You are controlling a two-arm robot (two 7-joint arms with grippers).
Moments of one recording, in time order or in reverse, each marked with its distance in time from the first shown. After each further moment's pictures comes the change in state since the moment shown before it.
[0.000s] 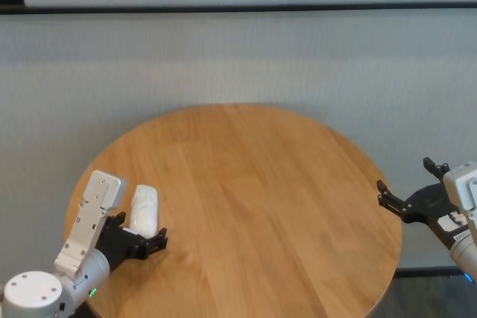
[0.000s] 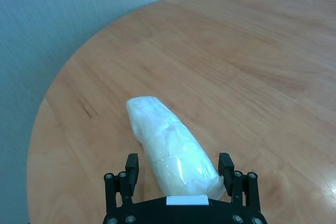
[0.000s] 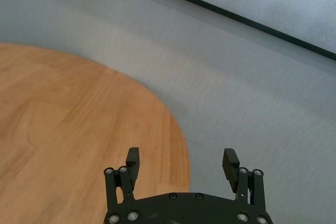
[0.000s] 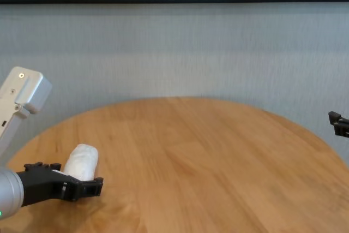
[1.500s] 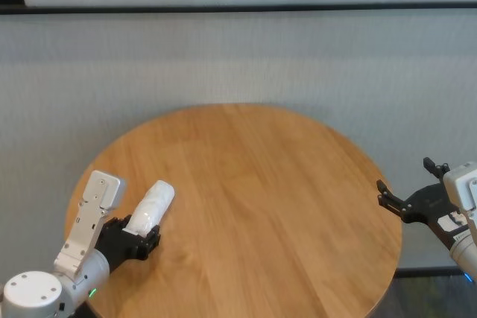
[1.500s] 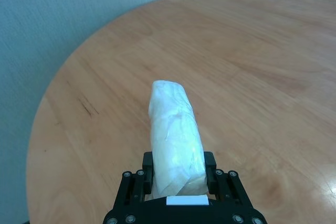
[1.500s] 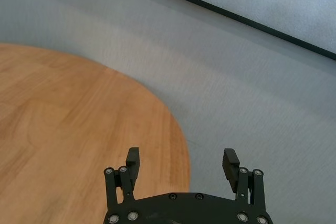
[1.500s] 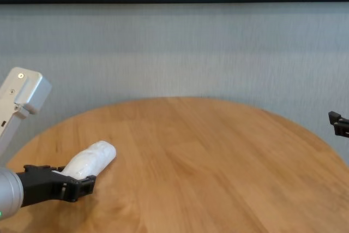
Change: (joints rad) left arm 0.000 0.001 0.000 -0.002 -0.004 0.003 0.001; right arm 0.000 0.000 0.000 0.000 0.000 0.000 0.000
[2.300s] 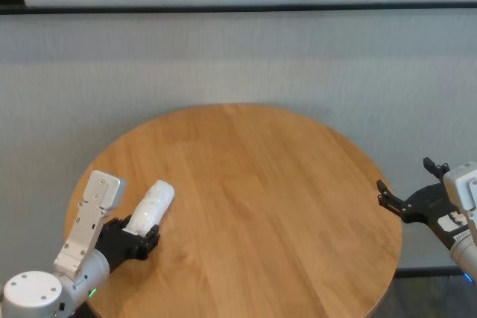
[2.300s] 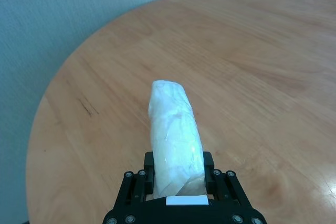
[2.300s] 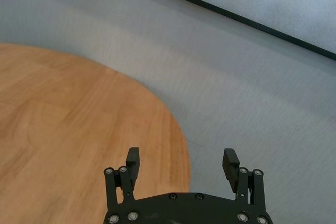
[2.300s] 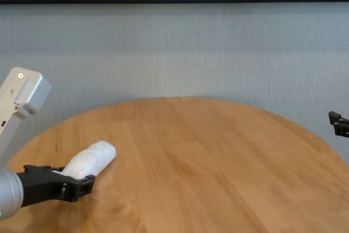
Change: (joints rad) left arm 0.000 0.000 0.000 0.000 -0.001 0.001 0.000; right arm 0.000 0.000 0.000 0.000 0.000 0.000 0.000
